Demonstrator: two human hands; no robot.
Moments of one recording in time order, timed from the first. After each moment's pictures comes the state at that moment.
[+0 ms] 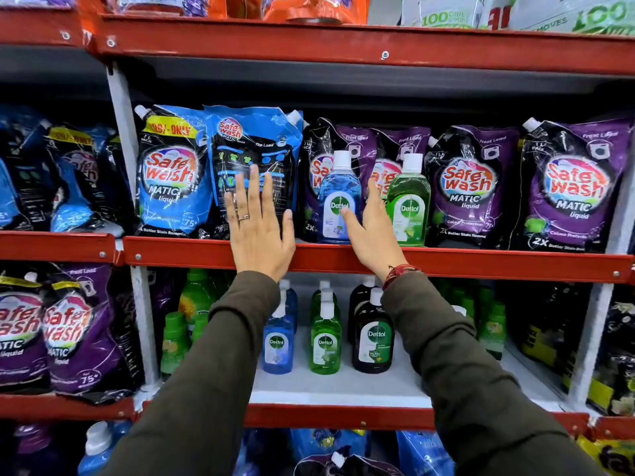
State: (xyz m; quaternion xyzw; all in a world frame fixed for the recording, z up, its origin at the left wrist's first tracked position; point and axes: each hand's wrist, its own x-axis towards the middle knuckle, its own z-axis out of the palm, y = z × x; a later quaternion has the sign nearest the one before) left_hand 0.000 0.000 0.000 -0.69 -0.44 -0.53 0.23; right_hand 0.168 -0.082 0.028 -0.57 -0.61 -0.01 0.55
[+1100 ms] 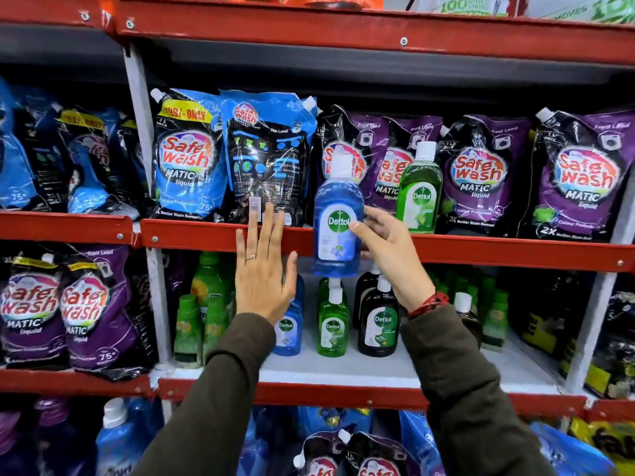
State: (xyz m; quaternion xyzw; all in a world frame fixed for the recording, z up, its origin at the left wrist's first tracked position) left_hand -0.029 -0.009 -0.083 -0.73 -0.37 -0.53 0.20; right_hand 0.143 -0.124 -0.006 -0.45 -0.57 0.19 0.66
